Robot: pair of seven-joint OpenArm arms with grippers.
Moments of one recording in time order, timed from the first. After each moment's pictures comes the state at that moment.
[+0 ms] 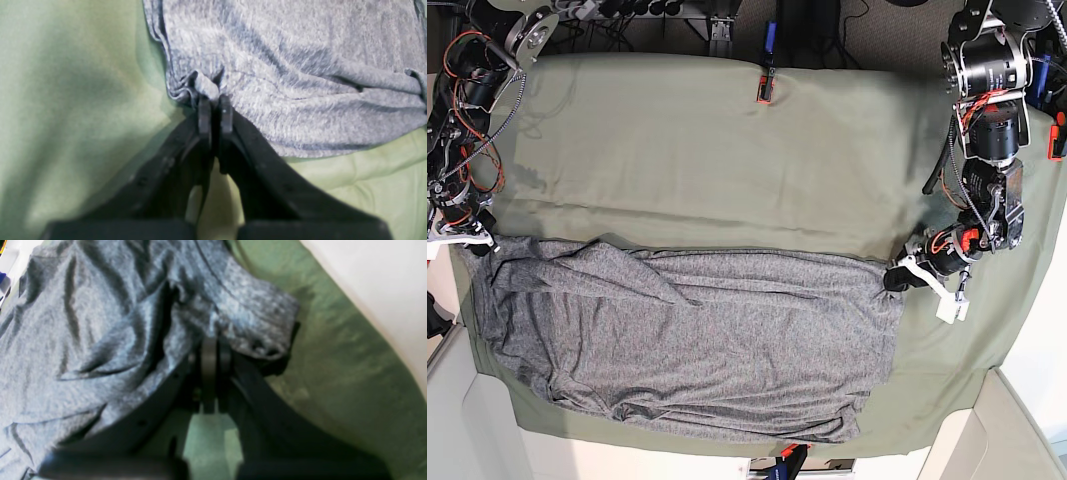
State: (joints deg) left arm -22.5 -21.1 -12.3 45.8 -32.3 -35.0 37.5; right arm 16.4 11.4 38.4 57.2 22.3 19.7 -35.0
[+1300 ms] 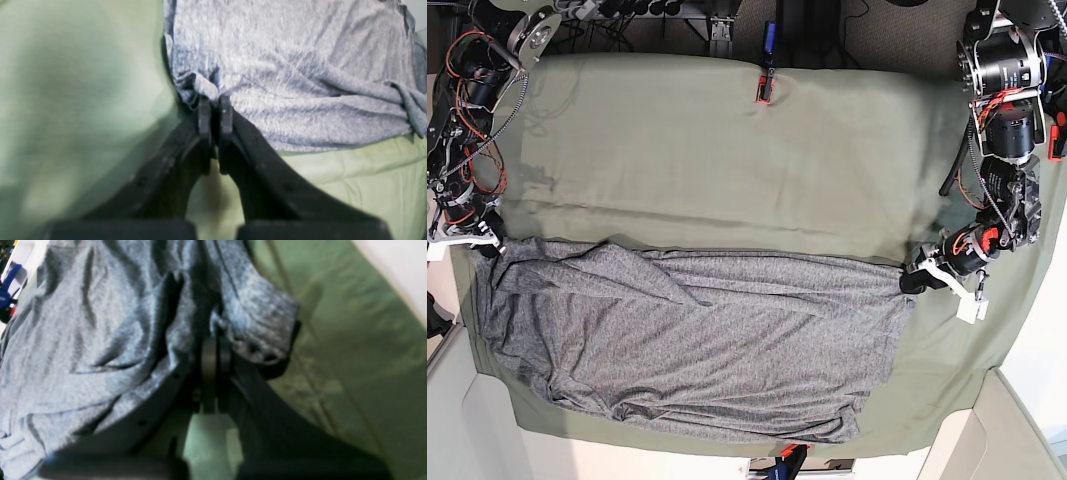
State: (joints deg) left arm -22.1 -25.0 -12.1 45.8 -39.1 -34.8 38.7; right arm 16.4 10.7 38.4 57.2 25.8 22.0 -37.4
